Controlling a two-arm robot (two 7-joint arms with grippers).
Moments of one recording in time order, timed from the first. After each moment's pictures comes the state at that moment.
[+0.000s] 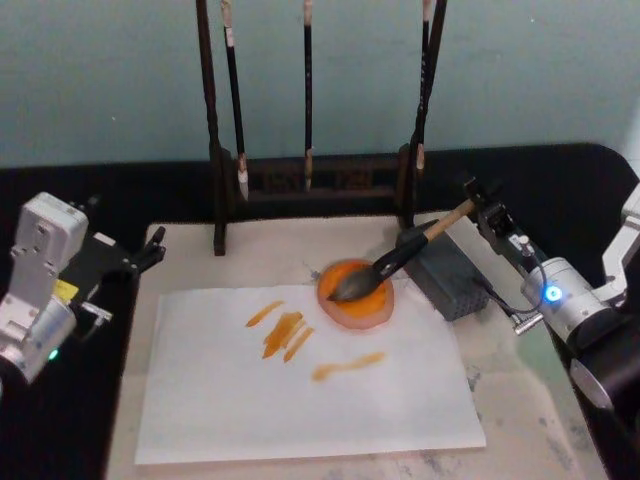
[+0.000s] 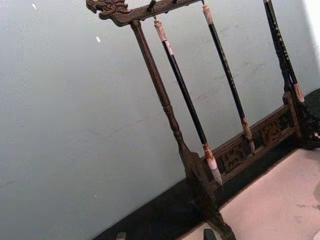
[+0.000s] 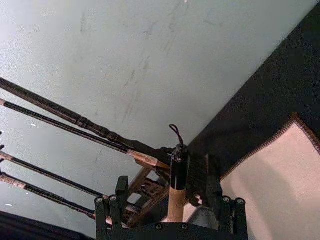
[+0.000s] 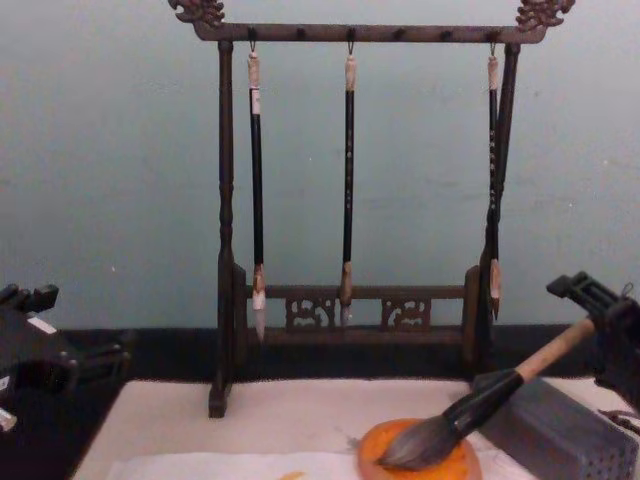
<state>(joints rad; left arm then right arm) -0.20 0.60 0.45 -1.41 -0.25 -0.12 0.03 0.39 0.30 -0.33 -1.02 1.43 0.12 0.35</state>
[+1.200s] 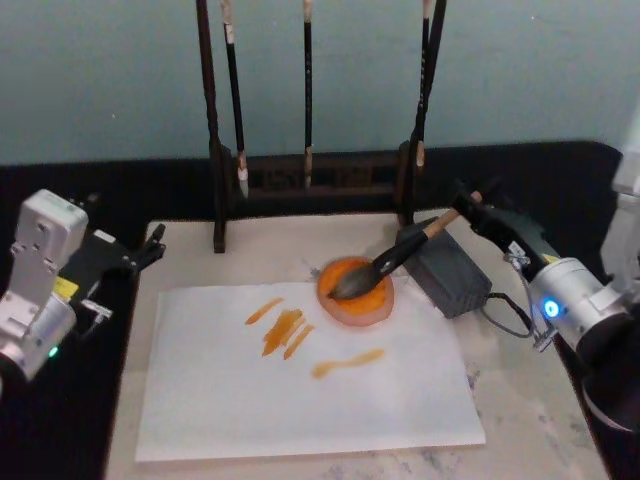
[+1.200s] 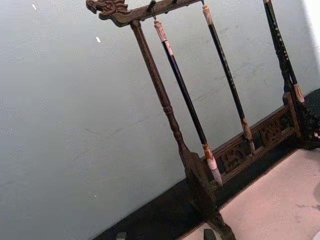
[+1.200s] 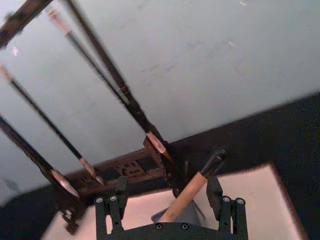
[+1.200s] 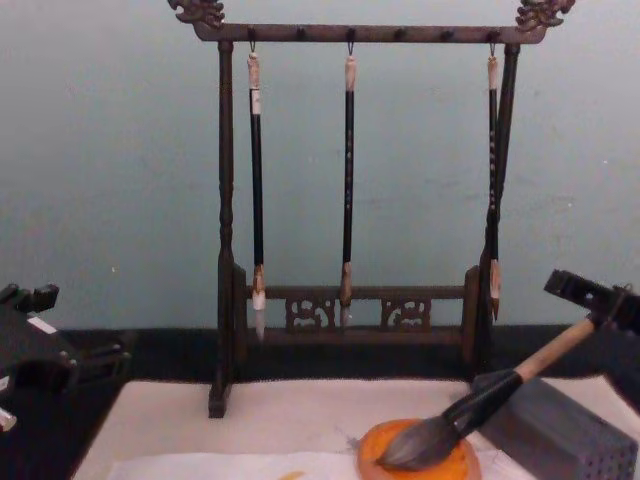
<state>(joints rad) -0.20 0.60 0.45 -1.41 -0.25 -0.12 0.03 0.22 0.47 -0.44 -1.46 1.01 -0.04 -0.04</state>
